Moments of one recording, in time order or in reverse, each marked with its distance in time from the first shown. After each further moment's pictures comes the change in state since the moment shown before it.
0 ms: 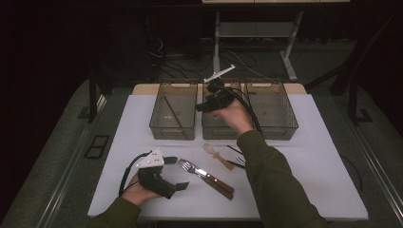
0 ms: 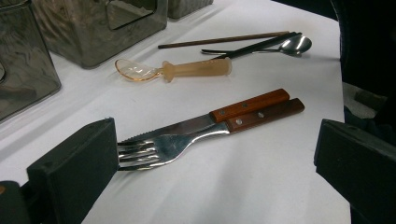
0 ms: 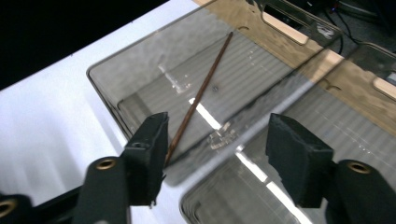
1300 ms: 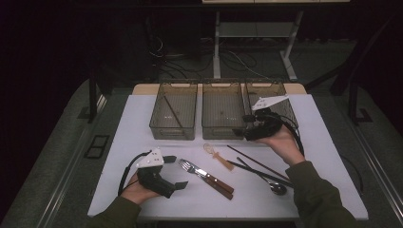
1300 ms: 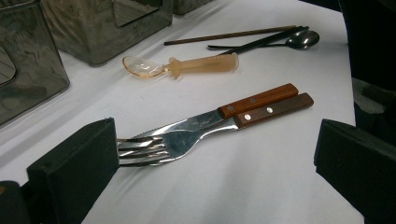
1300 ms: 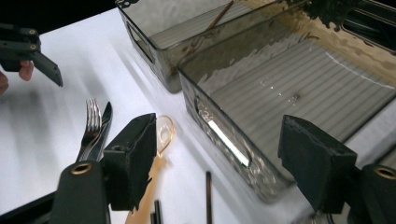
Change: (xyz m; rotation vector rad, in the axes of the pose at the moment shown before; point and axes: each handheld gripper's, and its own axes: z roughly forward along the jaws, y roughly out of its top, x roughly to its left) left arm 0.004 -0.001 -0.001 0.023 0.015 0.024; right arm -0.030 -0.119 -0.079 -0.101 0.064 -0.055
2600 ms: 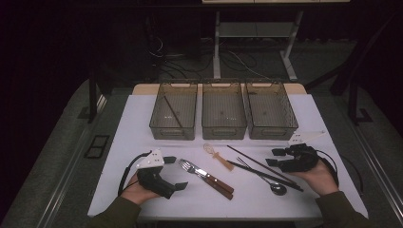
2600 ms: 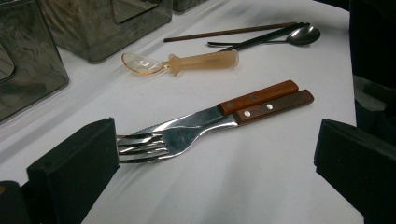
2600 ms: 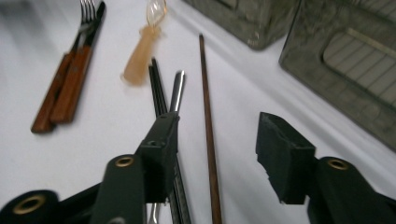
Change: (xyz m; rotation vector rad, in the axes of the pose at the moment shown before) left arm -0.001 -0.001 0.000 0.015 0.002 0.010; right arm -0.002 -0.115 -0.057 0.095 -0.026 0.054
